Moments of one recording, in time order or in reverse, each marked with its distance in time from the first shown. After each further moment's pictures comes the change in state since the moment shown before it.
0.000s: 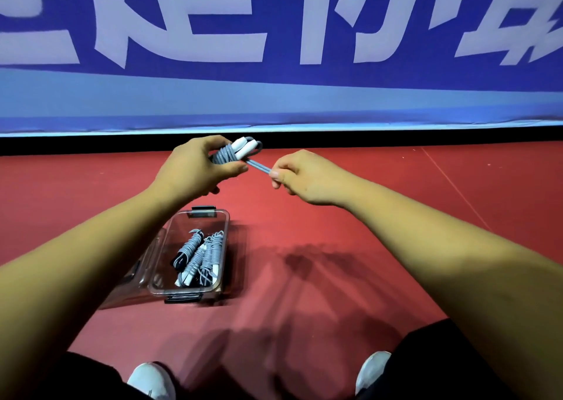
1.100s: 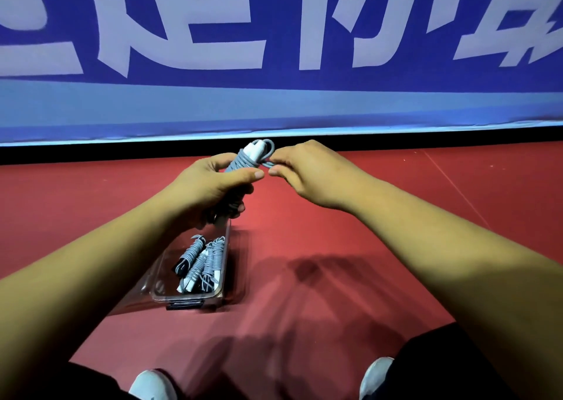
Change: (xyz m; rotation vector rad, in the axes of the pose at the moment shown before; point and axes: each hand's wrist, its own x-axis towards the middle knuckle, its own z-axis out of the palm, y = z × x) left_hand -0.027 0.039 0.009 -0.682 -0.226 -0.238; right_hand -0.008 -0.005 -0.019 -0.370 0.174 -0.257
